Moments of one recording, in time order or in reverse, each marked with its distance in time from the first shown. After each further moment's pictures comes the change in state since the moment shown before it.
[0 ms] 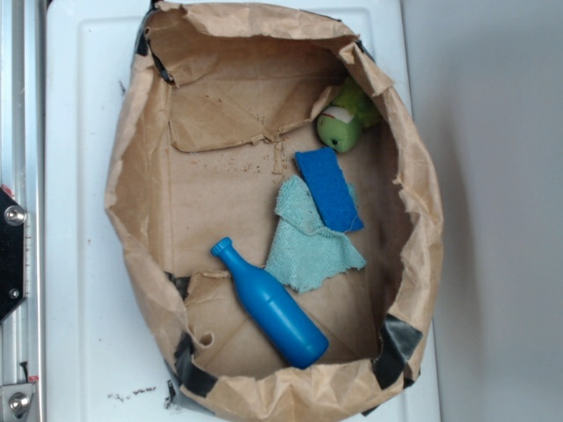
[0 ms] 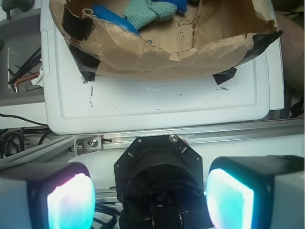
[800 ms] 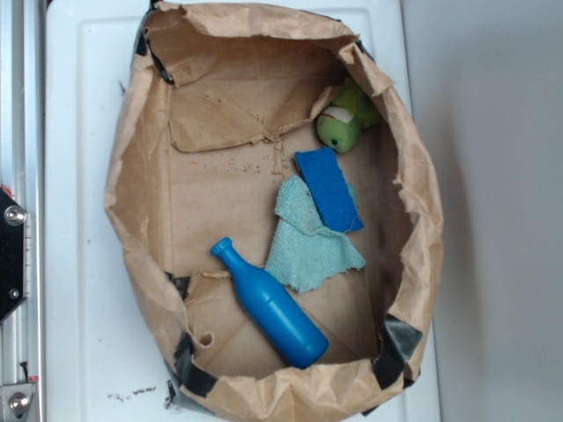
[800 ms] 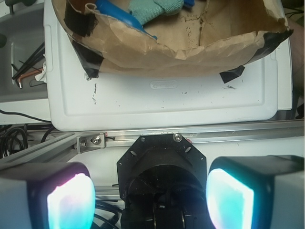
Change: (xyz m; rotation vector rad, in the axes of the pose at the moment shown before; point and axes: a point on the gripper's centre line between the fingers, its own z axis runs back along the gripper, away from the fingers) arm 0.008 0.008 -0.005 -0.009 0.008 0.044
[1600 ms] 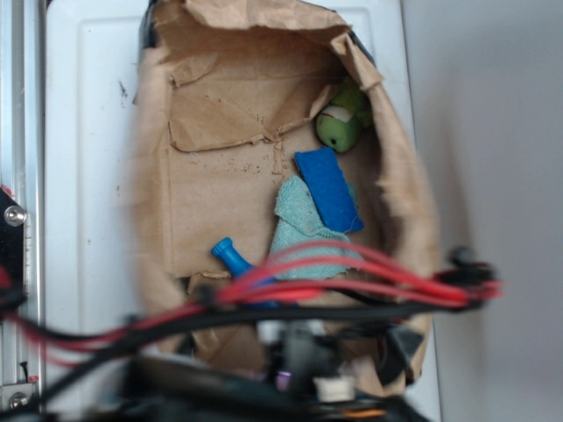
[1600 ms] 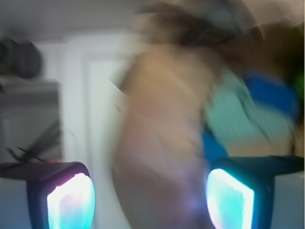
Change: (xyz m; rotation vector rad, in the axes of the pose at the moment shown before) arm 0.176 -0.083 -0.118 -0.007 -0.051 -0.034
